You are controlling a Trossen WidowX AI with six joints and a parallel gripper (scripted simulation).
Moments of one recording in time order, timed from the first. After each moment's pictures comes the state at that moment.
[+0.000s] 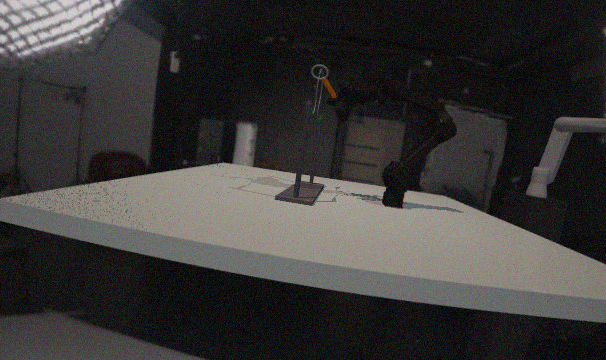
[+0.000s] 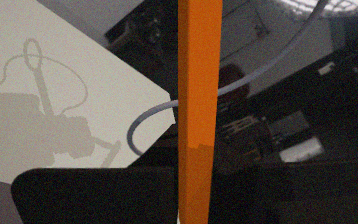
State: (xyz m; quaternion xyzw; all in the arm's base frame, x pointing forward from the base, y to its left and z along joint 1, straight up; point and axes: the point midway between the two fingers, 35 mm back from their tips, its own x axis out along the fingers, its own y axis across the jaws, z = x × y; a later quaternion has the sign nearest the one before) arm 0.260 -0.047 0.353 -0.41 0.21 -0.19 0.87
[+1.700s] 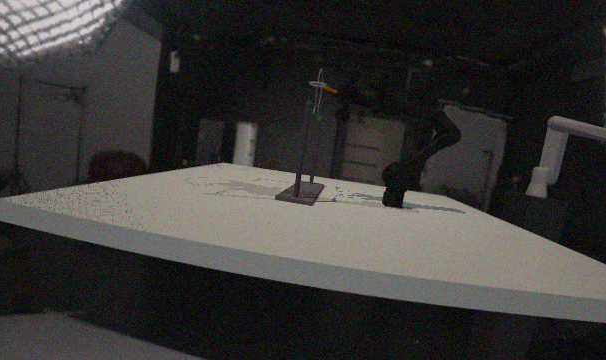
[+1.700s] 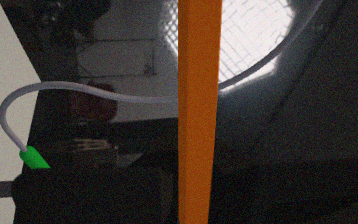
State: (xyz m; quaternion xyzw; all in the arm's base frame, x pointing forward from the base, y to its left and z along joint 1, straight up) arm 0.258 -0.058 0.383 -0.69 0.15 -0.25 0.66
